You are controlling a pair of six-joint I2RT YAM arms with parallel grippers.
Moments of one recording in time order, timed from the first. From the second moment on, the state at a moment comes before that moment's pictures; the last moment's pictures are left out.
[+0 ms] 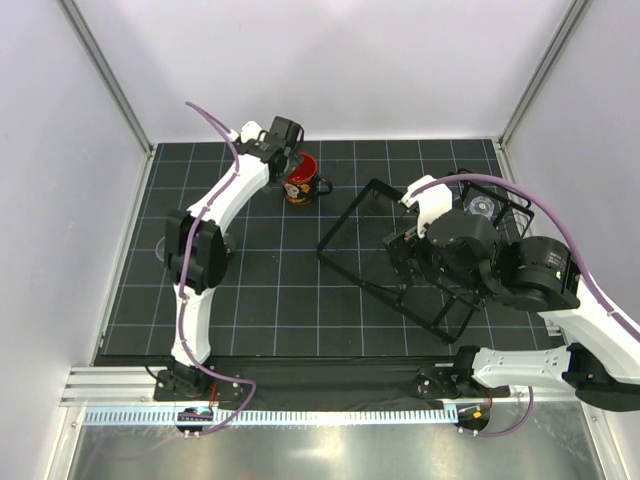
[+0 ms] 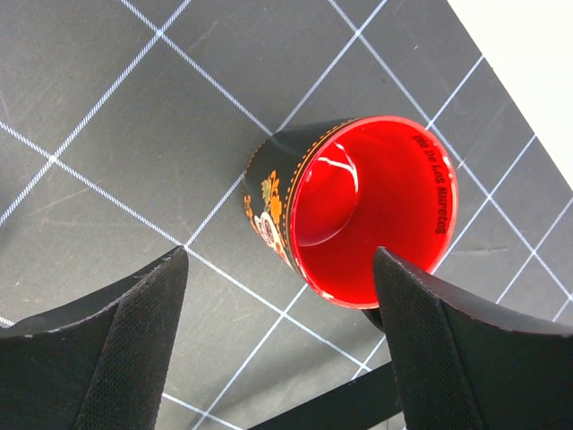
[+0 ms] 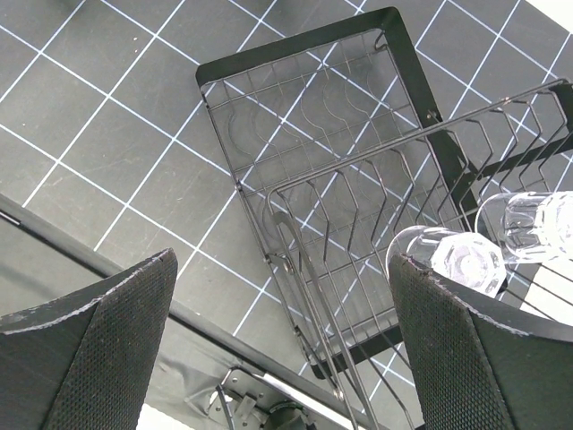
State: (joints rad) left arm -0.43 2.13 1.99 -0.80 -0.48 -1.11; right arm 1.10 1.05 1.61 -1.25 0.54 0.23
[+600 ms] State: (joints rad) left arm -0.44 2.25 2.04 -0.80 -0.44 -1.13; right arm 1.10 1.04 1.61 -1.26 0.56 0.27
